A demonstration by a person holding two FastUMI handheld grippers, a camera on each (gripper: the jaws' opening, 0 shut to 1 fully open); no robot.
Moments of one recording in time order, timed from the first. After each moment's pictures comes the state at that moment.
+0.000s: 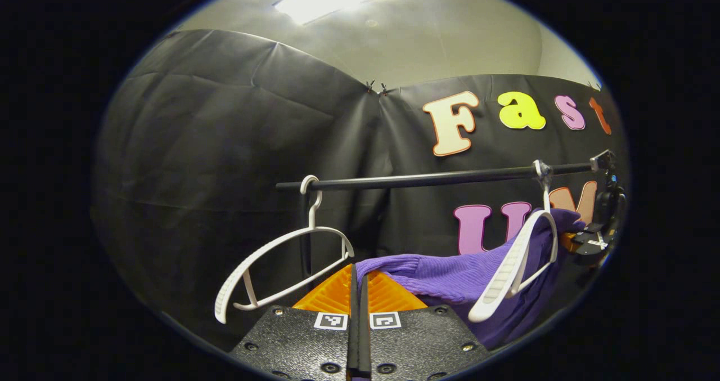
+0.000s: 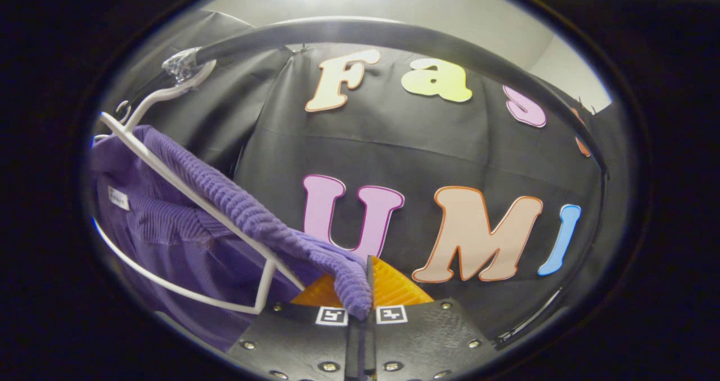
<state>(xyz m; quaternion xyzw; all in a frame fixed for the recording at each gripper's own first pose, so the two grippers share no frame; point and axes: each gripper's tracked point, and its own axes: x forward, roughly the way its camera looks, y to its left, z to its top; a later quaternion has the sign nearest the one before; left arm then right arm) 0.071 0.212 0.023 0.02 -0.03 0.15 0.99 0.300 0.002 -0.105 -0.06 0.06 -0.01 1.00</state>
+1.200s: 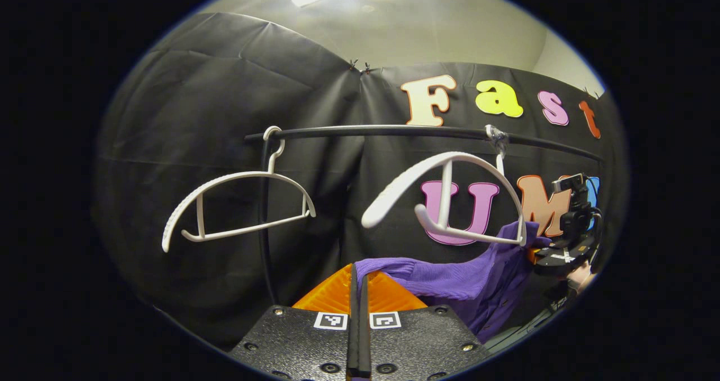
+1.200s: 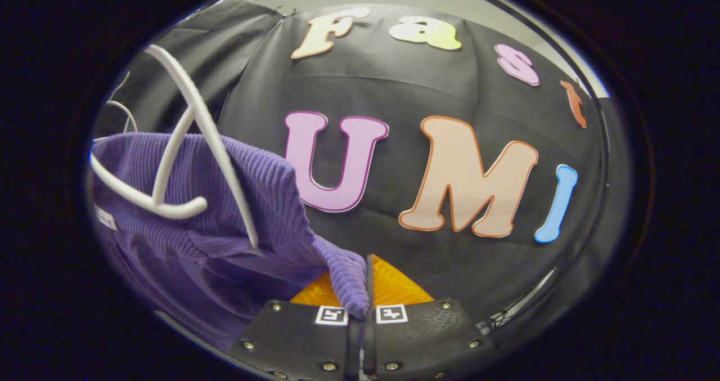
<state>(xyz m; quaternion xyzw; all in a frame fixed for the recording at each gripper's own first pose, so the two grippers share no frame) 0.059 0.145 -0.044 -0.03 0.02 0.10 0.99 0.281 -0.045 -0.215 -0.07 0.17 -0.04 0.98</state>
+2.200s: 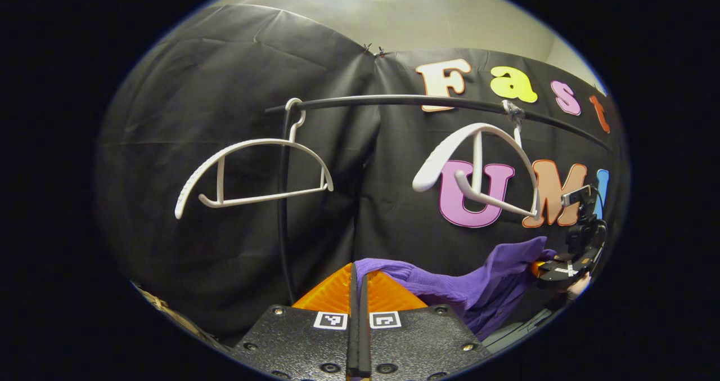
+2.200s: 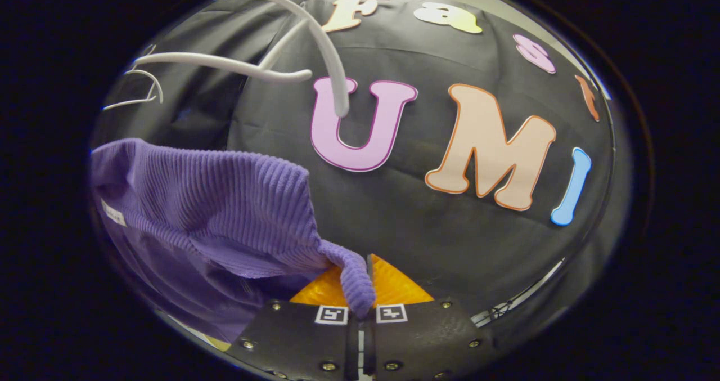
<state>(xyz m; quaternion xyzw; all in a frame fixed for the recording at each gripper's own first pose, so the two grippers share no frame) 0.040 0.165 -0.084 -0.03 0.07 0.14 0.99 0.234 -0.014 -0.280 -0.08 0.23 0.00 0.97</state>
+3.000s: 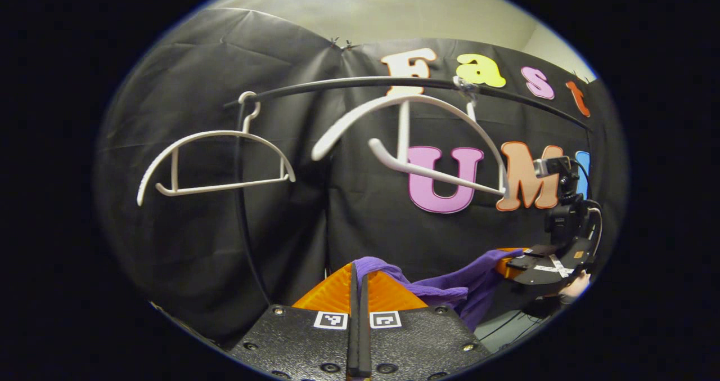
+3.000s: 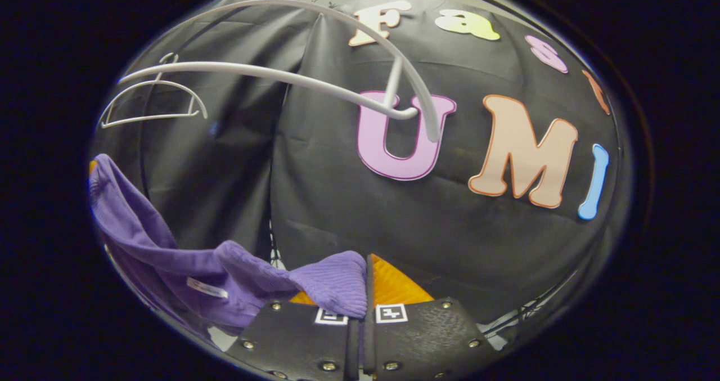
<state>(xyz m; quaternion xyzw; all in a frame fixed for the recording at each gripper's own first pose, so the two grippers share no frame) 0.055 0.095 -0.106 -0.01 0.09 0.05 0.99 0.188 0.080 -0.257 -0.04 0.22 0.09 0.97</state>
